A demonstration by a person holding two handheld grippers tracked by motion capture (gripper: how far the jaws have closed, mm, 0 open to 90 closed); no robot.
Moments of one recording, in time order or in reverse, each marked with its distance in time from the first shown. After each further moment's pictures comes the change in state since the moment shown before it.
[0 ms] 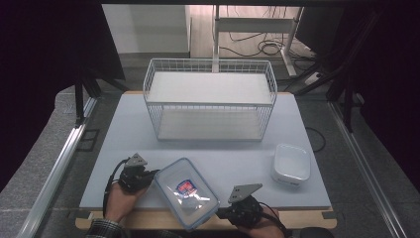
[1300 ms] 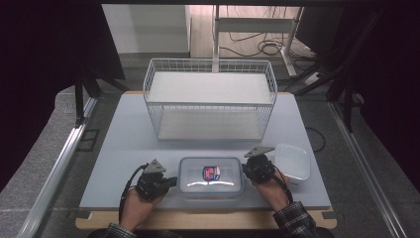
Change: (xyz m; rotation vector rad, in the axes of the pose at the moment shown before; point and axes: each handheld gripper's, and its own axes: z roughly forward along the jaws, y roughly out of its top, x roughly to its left) left arm -0.054 0.012 0.015 0.026 -0.065 0.040; right arm -0.111 0.025 -0.012 0.018 -0.428 0.146
